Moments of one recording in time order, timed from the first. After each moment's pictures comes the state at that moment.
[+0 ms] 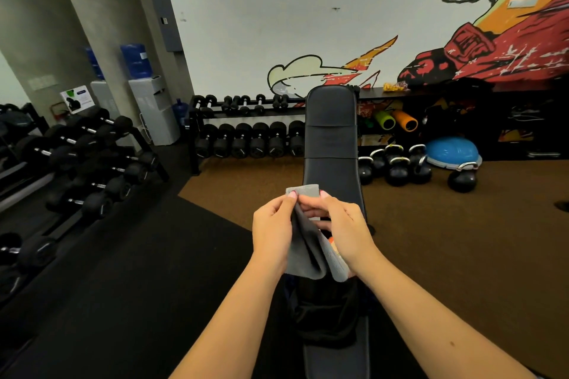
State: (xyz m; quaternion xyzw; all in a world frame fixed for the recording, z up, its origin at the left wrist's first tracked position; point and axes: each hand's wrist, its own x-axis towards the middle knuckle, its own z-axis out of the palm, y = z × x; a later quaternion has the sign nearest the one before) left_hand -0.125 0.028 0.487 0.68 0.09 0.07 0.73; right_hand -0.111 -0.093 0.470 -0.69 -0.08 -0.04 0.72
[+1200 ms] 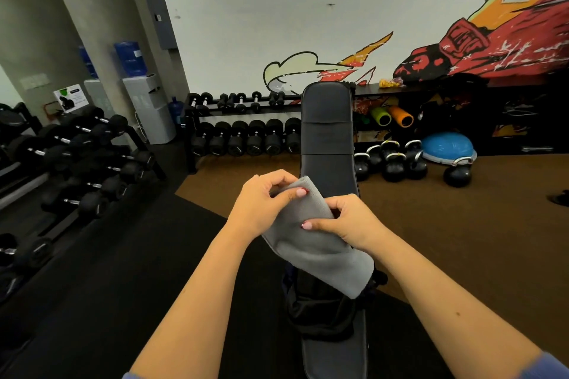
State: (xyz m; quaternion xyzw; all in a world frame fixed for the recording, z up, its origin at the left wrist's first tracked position) left_hand -0.095 0.071 0.502 0.87 -0.19 0.12 0.44; right_hand -0.093 -0.129 0.469 -0.83 -0.20 0.01 0.52
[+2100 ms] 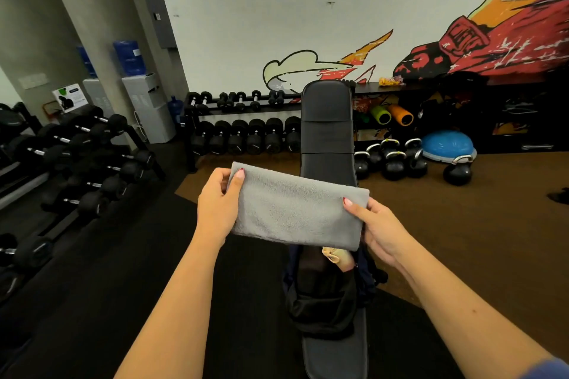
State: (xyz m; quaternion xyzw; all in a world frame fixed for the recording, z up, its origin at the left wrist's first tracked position) left_hand -0.088 0.115 0.487 0.82 0.04 0.20 0.54; right_hand -0.091 -0.162 0.436 -0.58 -0.01 0.05 0.81
